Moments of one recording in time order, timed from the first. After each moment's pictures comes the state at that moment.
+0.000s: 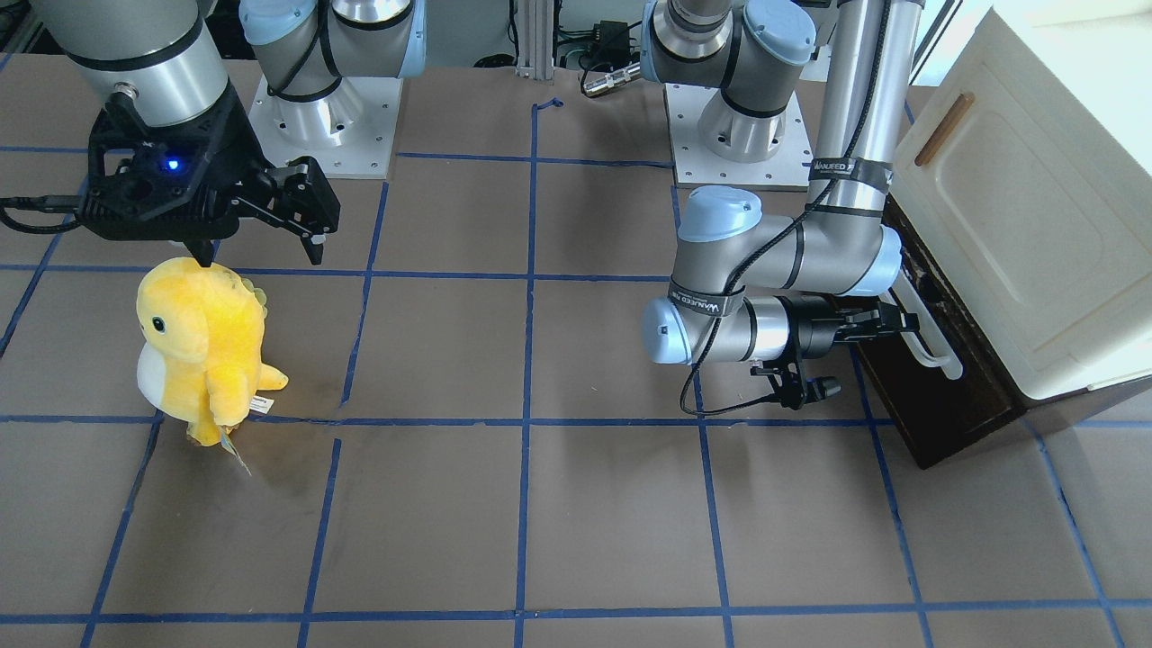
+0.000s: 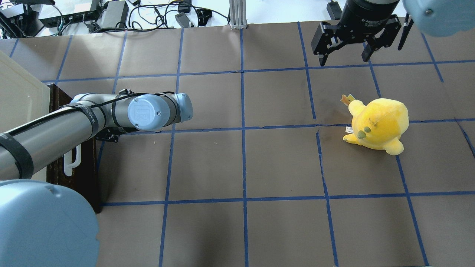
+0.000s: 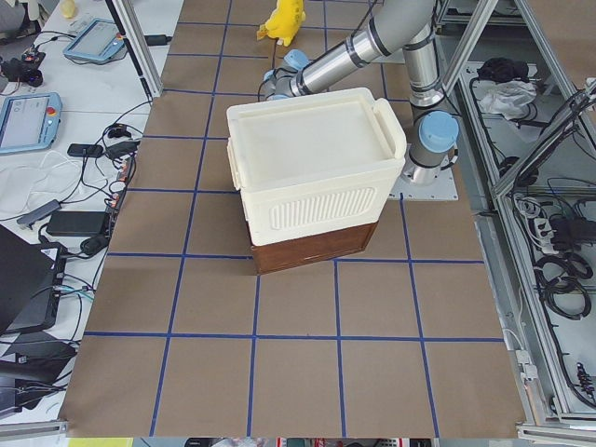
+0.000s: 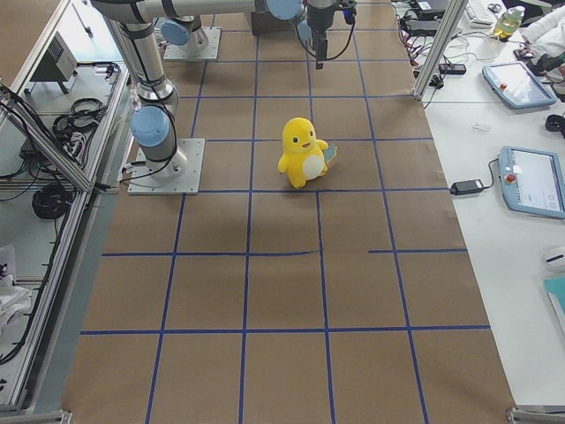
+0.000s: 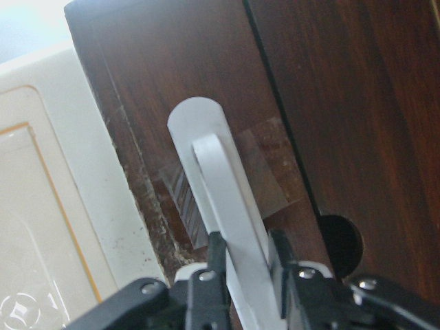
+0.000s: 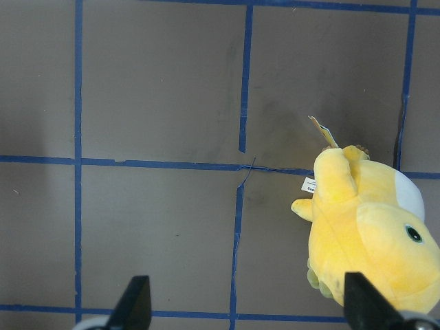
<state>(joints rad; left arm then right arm) -1.67 -2.04 -1.84 -1.83 2.90 -0.73 1.60 -1.48 1.44 -1.57 -1.58 -0.02</state>
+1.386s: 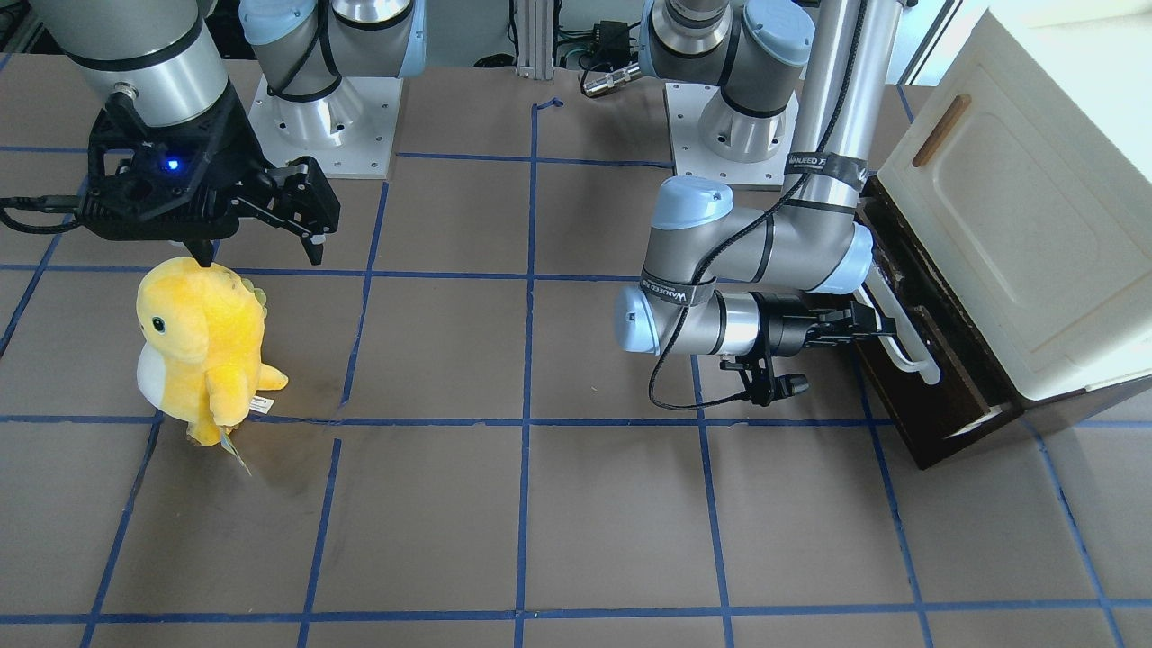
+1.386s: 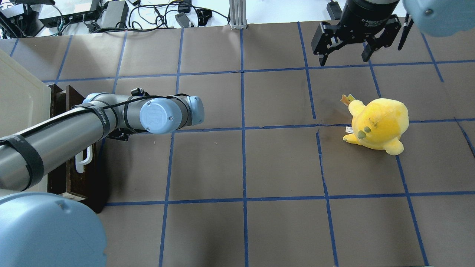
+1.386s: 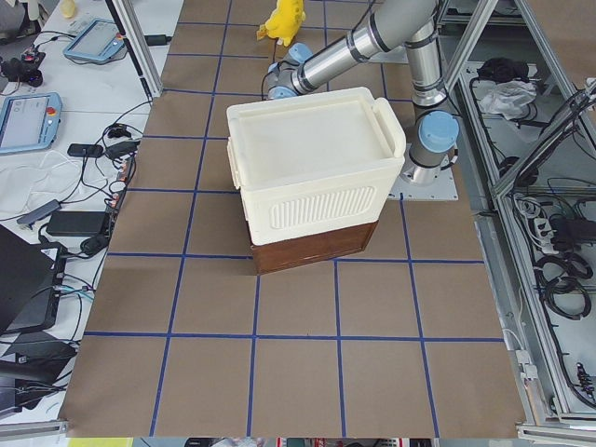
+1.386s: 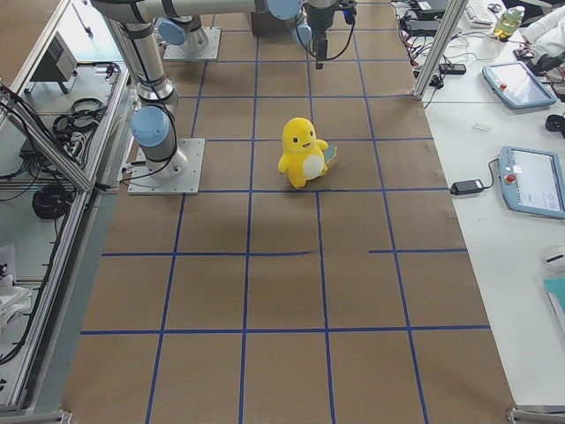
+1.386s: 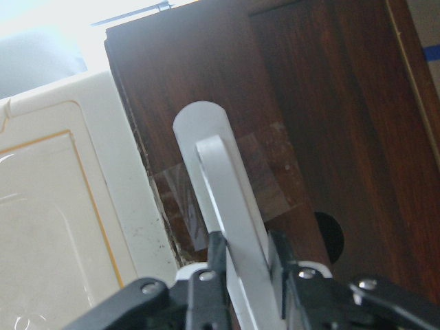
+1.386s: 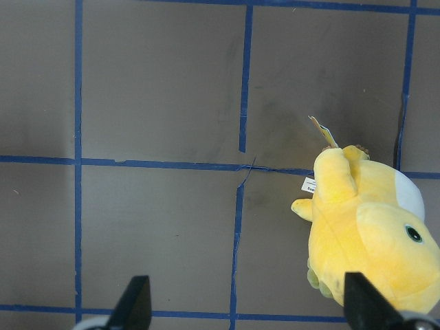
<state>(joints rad) -1.73 -2.04 -1.84 -1.82 2.90 -0.73 1.60 -1.48 1.44 -1.57 -1.58 -0.02</state>
